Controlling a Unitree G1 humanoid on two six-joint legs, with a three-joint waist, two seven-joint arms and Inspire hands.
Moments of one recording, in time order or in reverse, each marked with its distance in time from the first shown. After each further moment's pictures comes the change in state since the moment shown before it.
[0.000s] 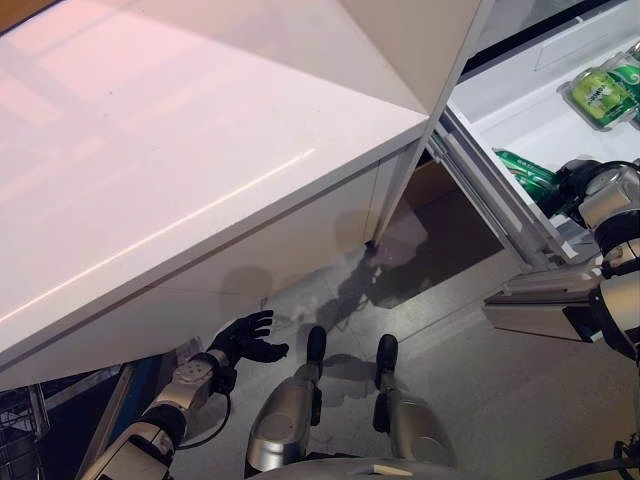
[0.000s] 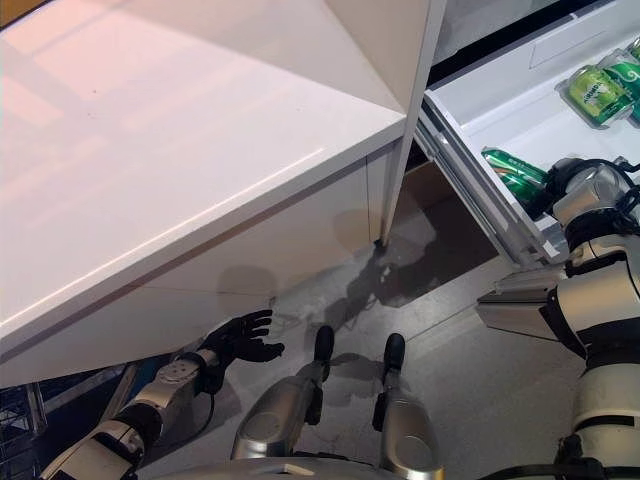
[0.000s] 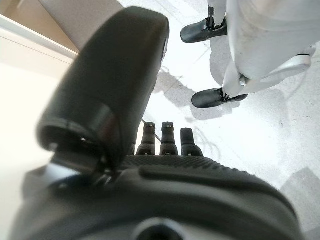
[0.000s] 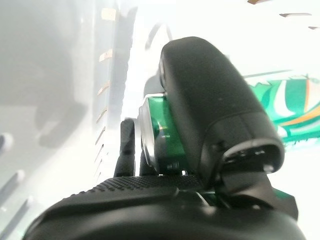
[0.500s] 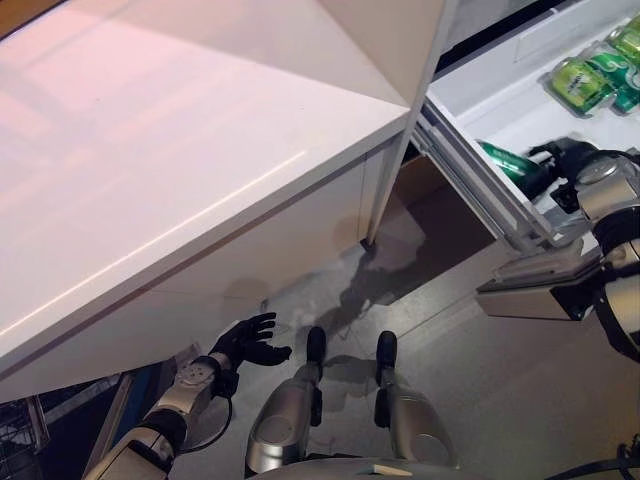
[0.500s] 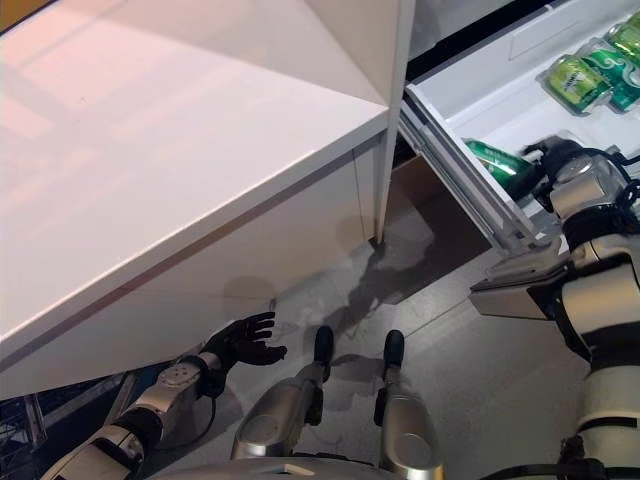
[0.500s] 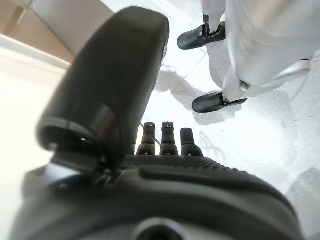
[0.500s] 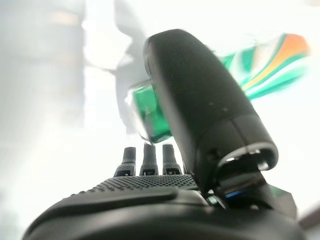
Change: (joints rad) left arm 0.042 -0.005 0.008 -0.050 0.001 0.004 0.018; right arm 0.092 -0.073 -0.055 -0.412 0.309 -0.025 -0.227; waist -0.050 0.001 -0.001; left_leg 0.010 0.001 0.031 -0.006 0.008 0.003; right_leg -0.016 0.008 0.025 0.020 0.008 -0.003
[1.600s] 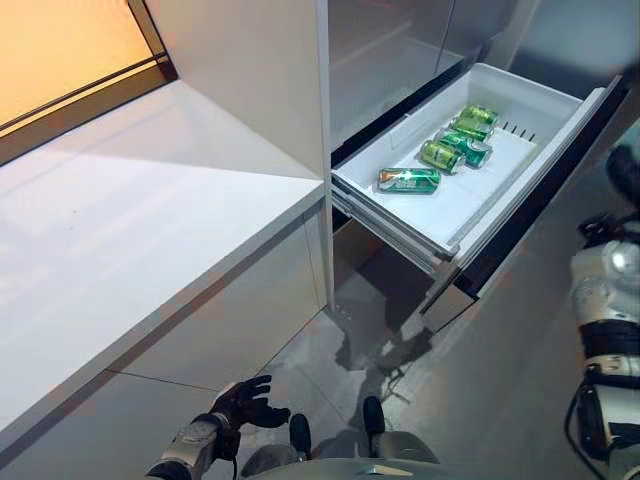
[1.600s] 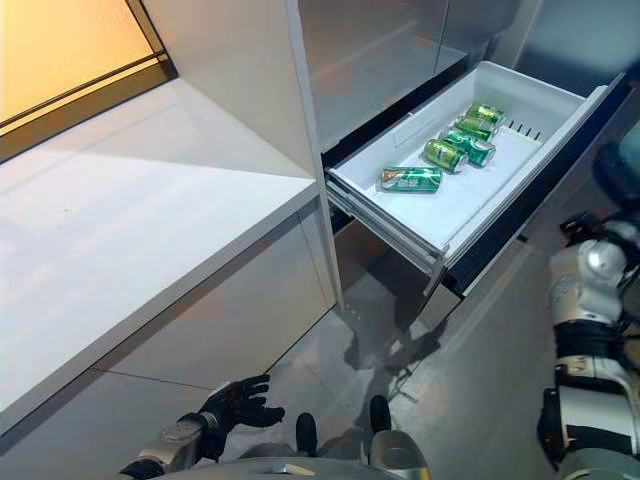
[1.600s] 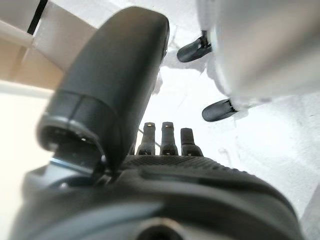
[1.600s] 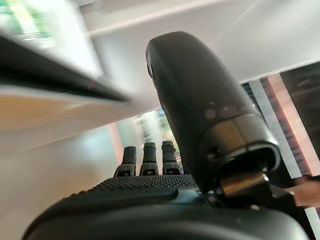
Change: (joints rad) left arm 0.115 -0.107 0.007 0.133 0.087 0.043 0.010; right arm 0.598 0.273 -0.727 -0.158 0.723 -0.651 -0.687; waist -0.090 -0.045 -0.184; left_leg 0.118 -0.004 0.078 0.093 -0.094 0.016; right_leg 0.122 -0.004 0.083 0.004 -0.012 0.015
